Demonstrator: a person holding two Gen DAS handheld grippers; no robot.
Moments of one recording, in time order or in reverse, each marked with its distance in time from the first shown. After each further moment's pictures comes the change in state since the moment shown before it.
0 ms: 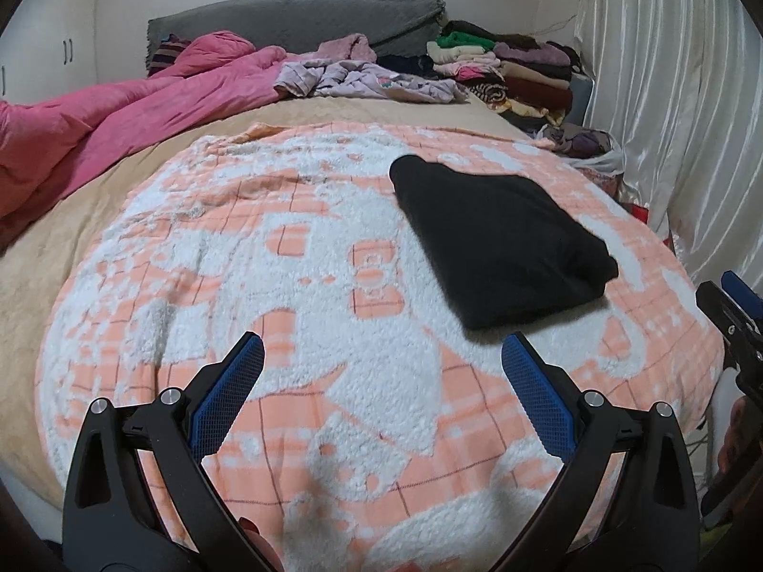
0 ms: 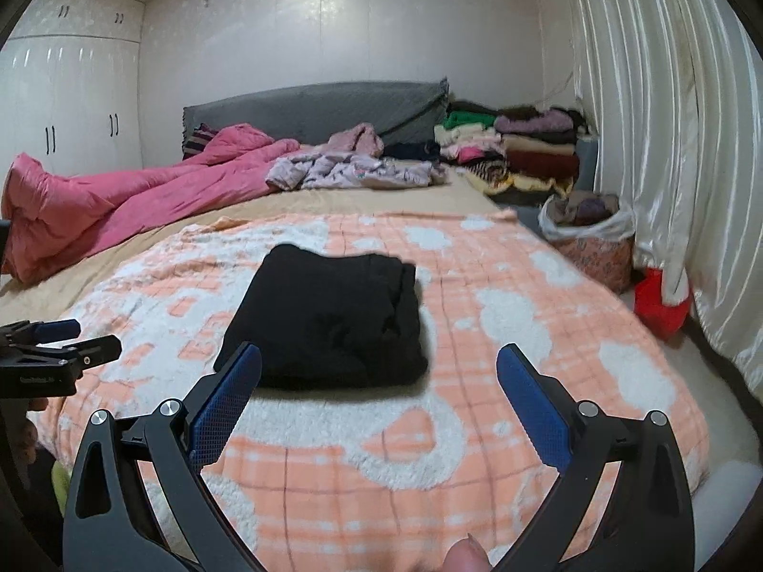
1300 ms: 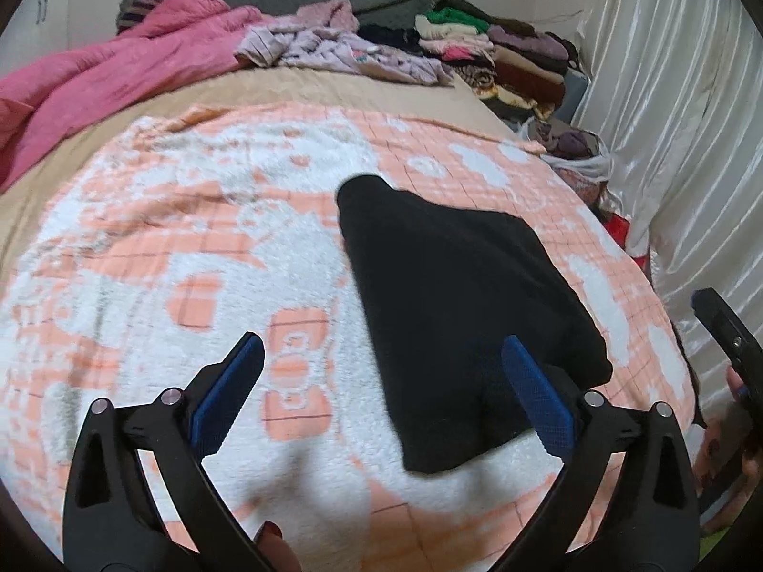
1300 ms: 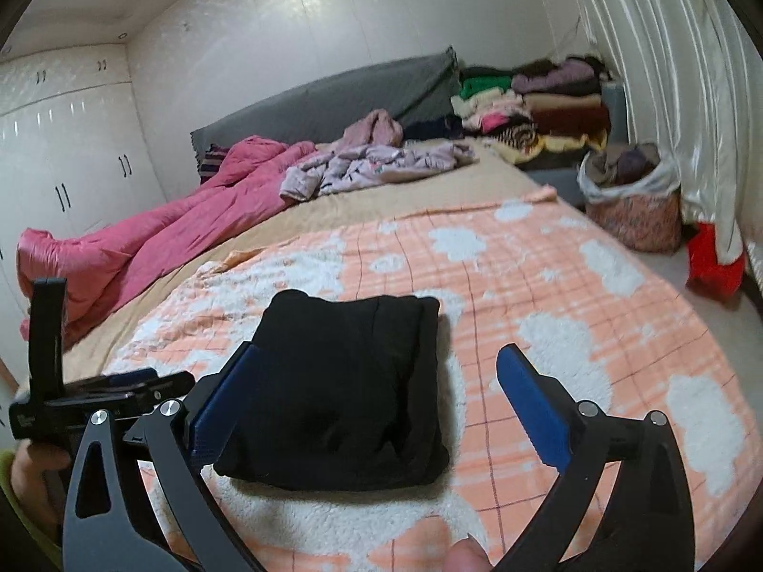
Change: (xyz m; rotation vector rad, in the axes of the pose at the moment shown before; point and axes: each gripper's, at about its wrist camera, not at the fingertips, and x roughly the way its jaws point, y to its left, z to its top) left arm 0.081 -0.022 0.089 -0.069 0.088 -0.106; right arm 0.073 -0.044 0.076 0.145 0.042 0.150
